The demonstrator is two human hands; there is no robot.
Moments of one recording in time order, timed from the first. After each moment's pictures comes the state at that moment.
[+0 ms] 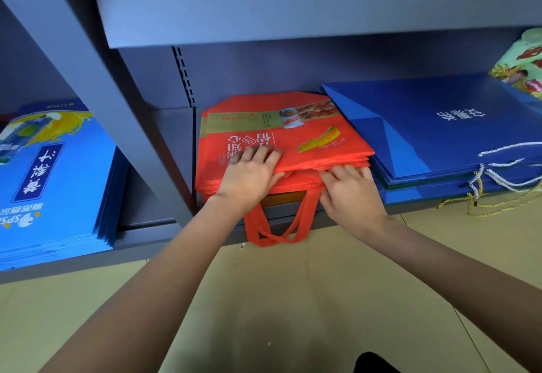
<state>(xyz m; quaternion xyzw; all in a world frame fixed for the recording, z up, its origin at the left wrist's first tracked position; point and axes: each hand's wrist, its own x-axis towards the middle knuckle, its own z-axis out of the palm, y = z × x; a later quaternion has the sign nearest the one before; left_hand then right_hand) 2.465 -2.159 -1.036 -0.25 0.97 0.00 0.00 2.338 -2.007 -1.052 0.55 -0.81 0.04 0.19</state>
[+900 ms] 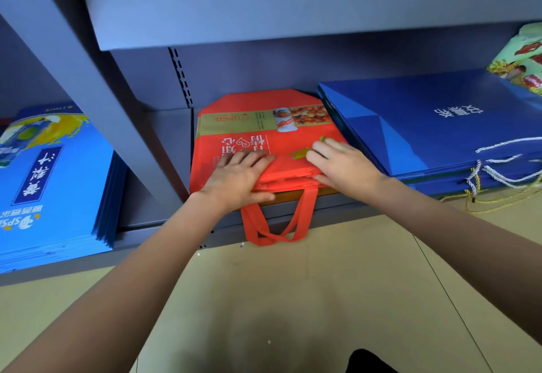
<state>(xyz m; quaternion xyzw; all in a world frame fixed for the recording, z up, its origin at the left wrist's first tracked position) 2.480 -2.174 -1.031 -0.20 0.98 0.04 0.09 2.301 -2.035 -1.023 0.70 -0.70 -0.02 0.11</state>
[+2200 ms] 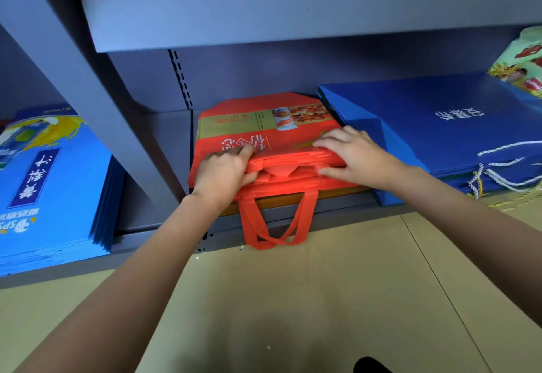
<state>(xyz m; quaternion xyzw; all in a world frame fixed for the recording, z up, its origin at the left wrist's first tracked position) 2.482 -2.179 -1.024 -0.29 0.96 -0.03 -0.04 2.276 -2.032 -1.006 0.64 -0.76 0.04 -0.03</state>
